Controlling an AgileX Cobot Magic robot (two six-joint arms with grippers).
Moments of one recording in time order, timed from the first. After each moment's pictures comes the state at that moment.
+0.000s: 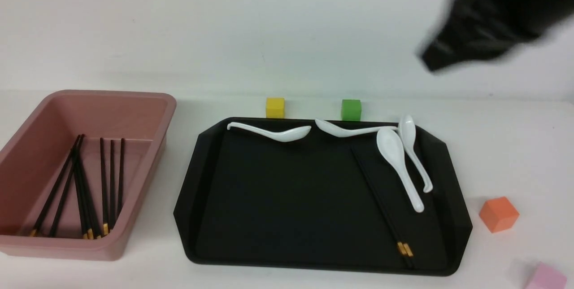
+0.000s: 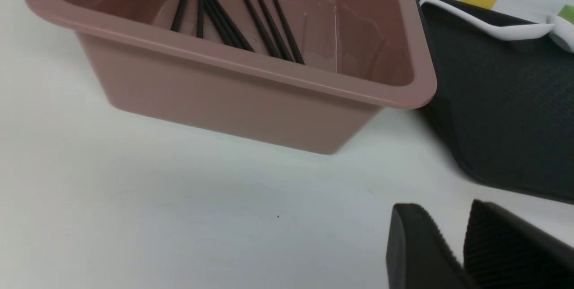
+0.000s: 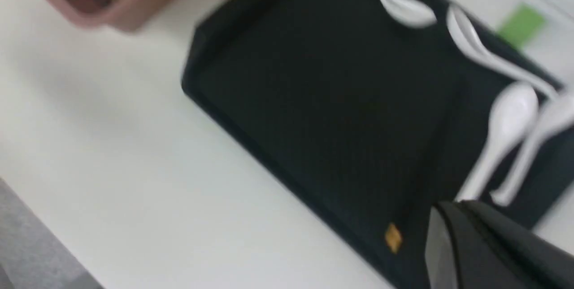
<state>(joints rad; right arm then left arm) 0.51 1.31 -1.61 0.16 1.24 -0.13 -0.01 -0.01 0.03 -0.16 0.39 -0.13</state>
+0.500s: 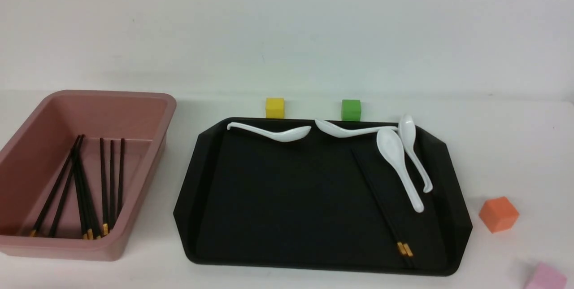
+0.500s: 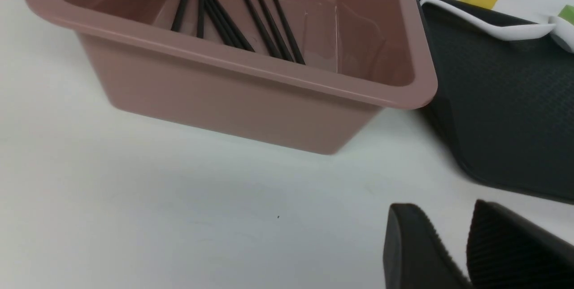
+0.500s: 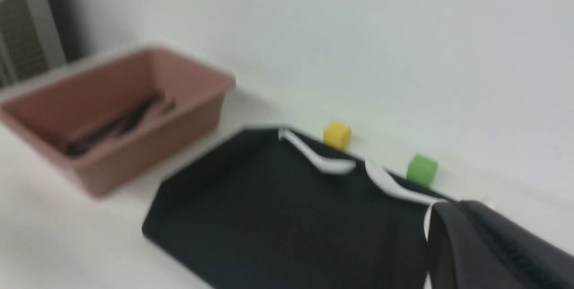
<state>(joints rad) 0.51 0.38 -0.52 0.15 0.32 -0.11 -0.01 -0.01 0.03 -0.16 0.39 -0.13</state>
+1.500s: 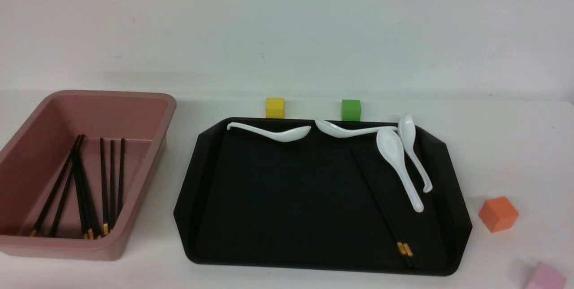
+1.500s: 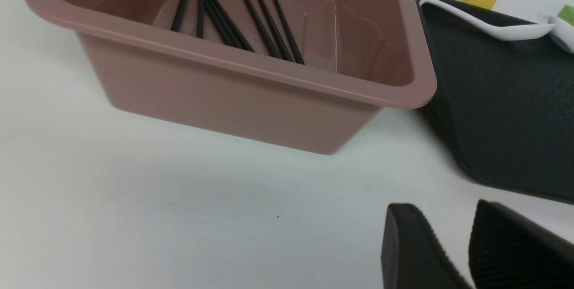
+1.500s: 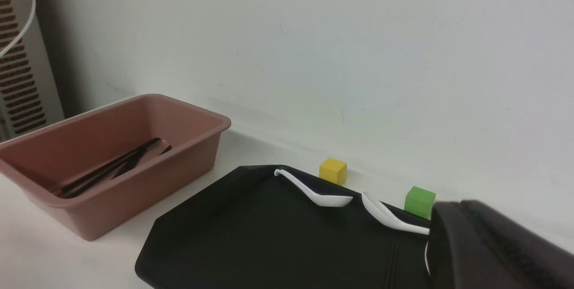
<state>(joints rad) 0.51 0.35 -0.45 0.14 0.20 -0.10 -0.01 -0.01 0.03 -0.16 0.39 -0.13</state>
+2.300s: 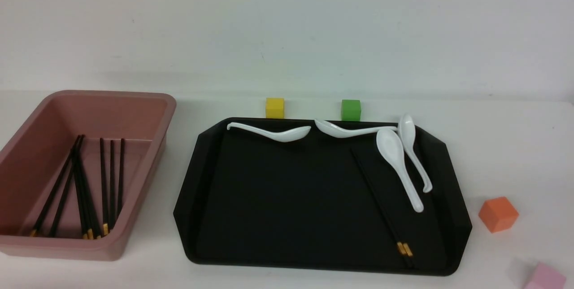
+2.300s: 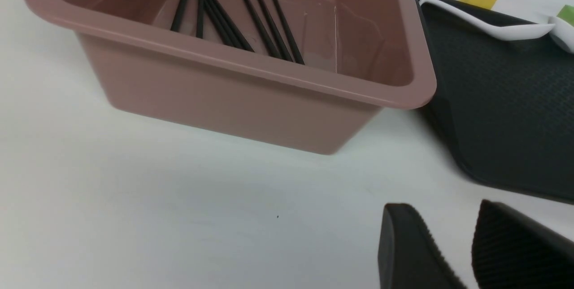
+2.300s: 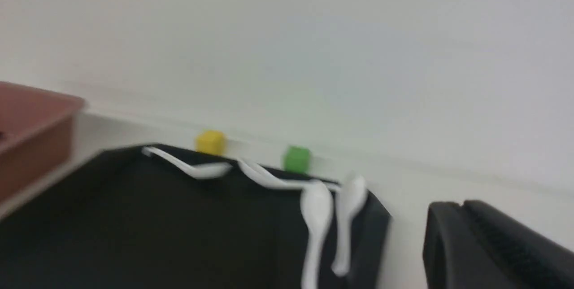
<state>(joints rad) 0.20 0.26 -0.32 0.13 0.22 -0.10 -0.01 -0.01 0.03 -0.16 0.39 -0.13</state>
